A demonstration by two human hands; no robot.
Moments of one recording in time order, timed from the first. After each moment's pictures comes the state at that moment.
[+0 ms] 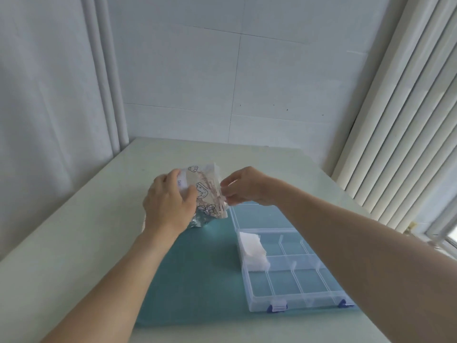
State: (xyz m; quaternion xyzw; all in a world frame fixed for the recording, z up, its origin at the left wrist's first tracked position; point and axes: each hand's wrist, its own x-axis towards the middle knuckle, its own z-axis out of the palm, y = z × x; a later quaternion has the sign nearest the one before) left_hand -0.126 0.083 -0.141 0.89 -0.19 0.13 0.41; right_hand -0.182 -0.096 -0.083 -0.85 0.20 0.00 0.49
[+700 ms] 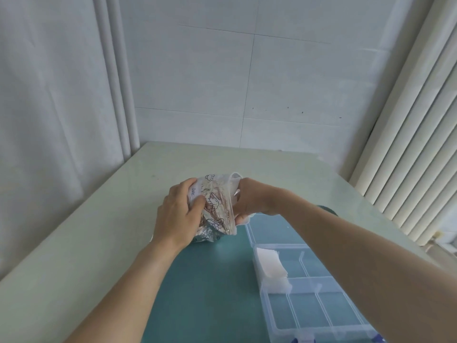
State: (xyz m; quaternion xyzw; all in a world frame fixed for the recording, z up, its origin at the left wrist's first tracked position) left_hand -0.101 0.088 -0.157 0.84 -0.25 0.09 0.47; right_hand -0.153 -0.096 -0.095 -0.90 0.11 0.10 0.41
